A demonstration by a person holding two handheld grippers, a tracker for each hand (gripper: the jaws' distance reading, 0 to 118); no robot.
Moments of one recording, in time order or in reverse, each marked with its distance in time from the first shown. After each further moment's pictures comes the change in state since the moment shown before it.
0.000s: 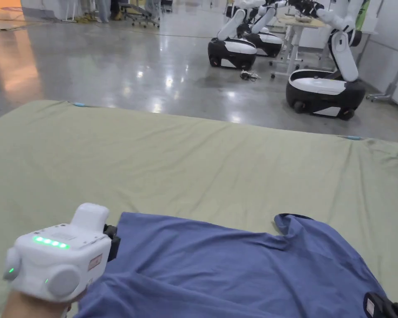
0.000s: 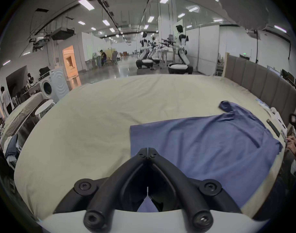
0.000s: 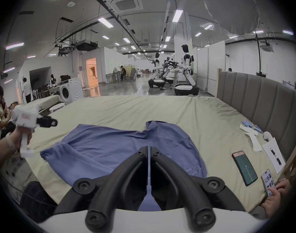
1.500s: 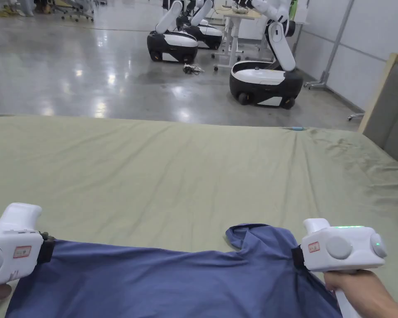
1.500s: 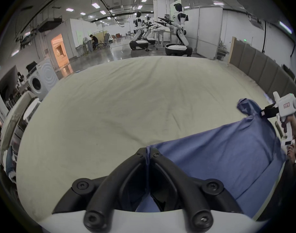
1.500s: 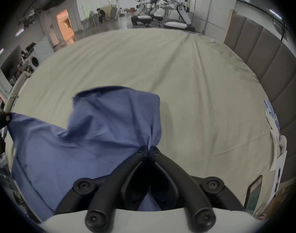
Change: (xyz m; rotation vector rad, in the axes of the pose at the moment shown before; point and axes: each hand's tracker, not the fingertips) left arm -0.016 0.074 -0.109 -0.168 -0.078 -0.008; right arm 0.116 0.039 -0.307 -0.611 -0.081 -0.041
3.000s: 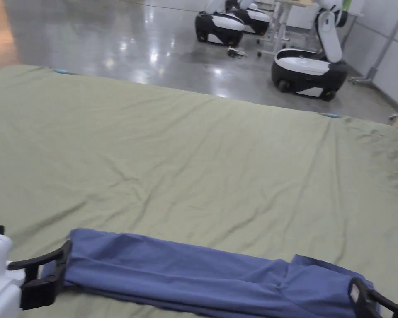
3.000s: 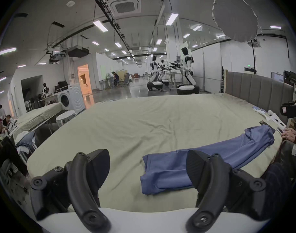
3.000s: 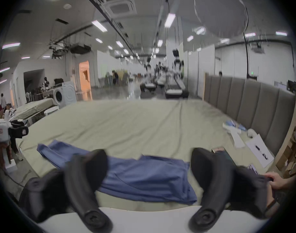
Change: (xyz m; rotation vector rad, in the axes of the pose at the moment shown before) left arm 0.054 -0.238 0.258 0.446 0.193 0.020; right arm -0.074 -0.275 0.290 0.712 -0.010 0.041
